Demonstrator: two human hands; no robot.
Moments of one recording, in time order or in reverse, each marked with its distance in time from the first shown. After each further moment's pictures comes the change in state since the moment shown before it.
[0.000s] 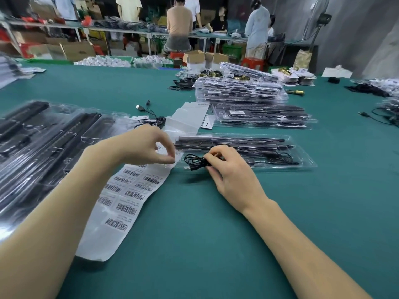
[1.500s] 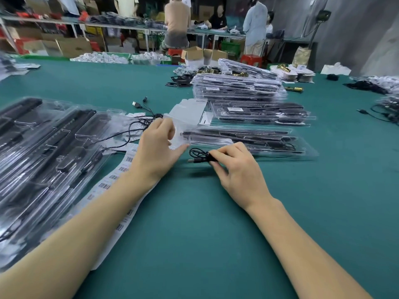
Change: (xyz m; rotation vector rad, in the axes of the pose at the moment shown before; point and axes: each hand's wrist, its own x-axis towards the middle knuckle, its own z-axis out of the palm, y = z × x) left_hand 0.023 0.014 0.070 -0.070 0.812 -0.023; right_hand -0.004 0.013 0.000 -0.024 0.118 0.054
